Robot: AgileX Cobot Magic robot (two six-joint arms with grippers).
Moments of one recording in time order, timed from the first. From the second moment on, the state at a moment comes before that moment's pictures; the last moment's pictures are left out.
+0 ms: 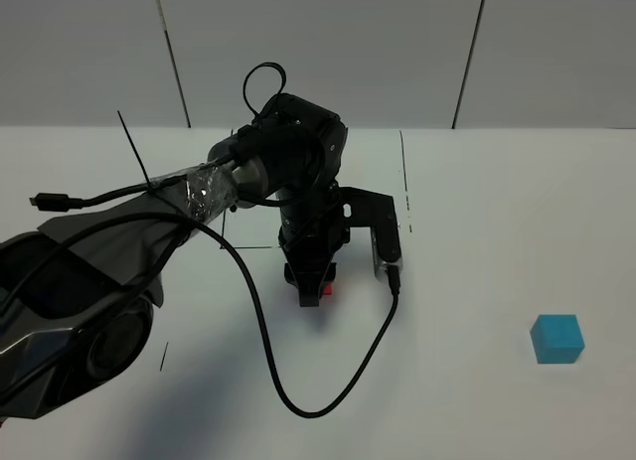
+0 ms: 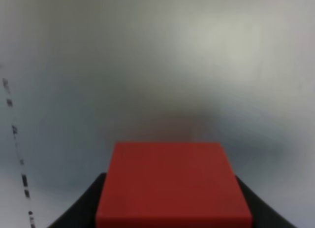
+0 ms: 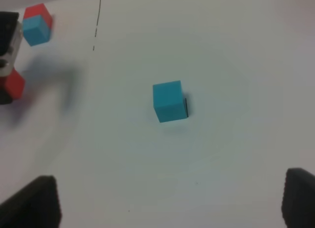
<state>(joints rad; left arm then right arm) -0.60 2.50 -2.16 -0.03 1.19 0.98 -0.09 -0.01 -0.48 0.08 1.06 0.07</state>
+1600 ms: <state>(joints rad) -0.63 2.57 -2.22 -0.05 1.19 1.02 -0.09 -0.01 -0.48 0.08 1.06 0.07</state>
